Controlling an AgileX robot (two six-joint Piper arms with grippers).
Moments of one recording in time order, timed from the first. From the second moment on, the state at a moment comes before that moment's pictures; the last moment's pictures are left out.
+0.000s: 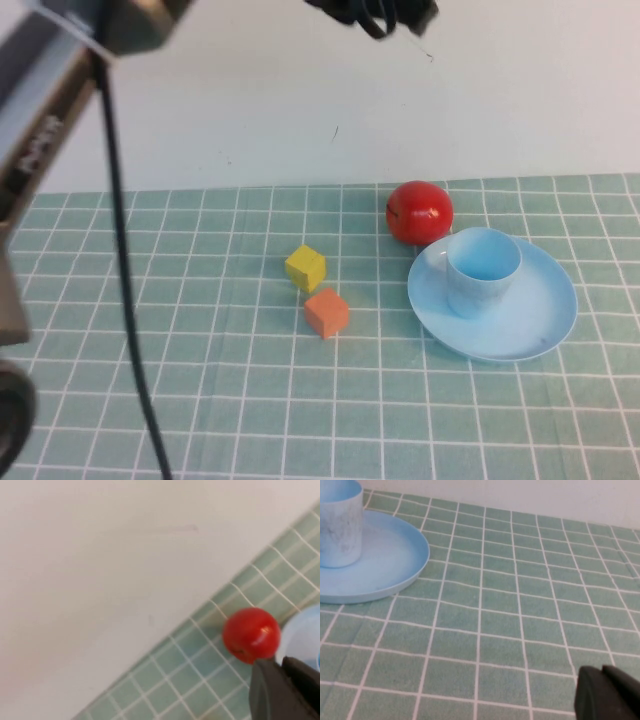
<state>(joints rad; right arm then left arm) -0.06 -0.01 0.03 -0.08 0.42 -0.10 -0.65 2.00 -2.46 0.16 1.25 0.08</state>
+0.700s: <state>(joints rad) -0.06 -0.01 0.03 -0.08 0.42 -0.10 -0.65 1.16 -1.96 0.45 1.31 -0.11</state>
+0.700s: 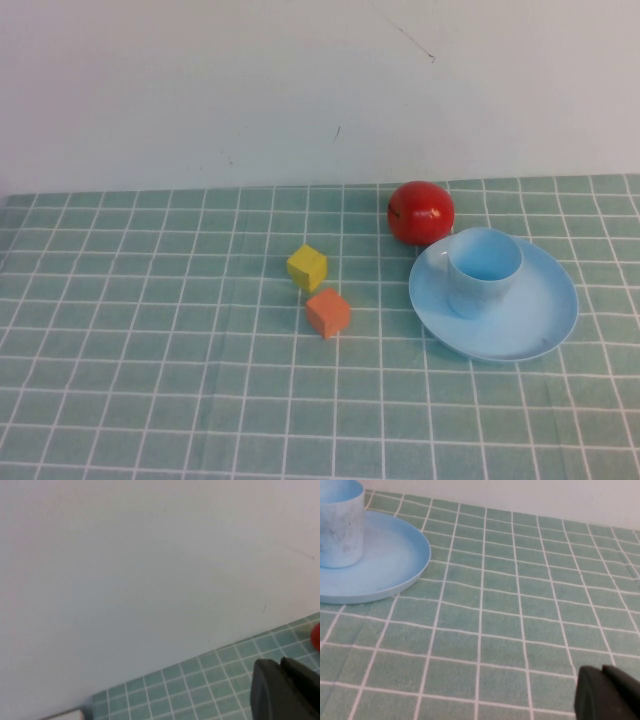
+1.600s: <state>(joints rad) -0.06 -0.01 0.03 -0.08 0.42 -0.10 -0.65 0.77 -0.62 0.60 0.35 -0.71</state>
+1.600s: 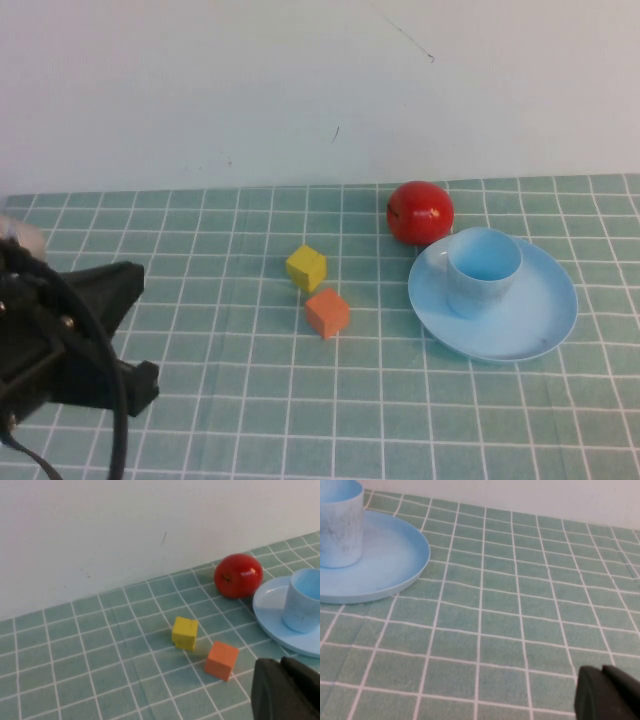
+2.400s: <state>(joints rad) -0.06 -0.01 0.03 -0.08 0.42 -0.10 -0.62 0.66 -0.49 0.72 0.37 -0.71</state>
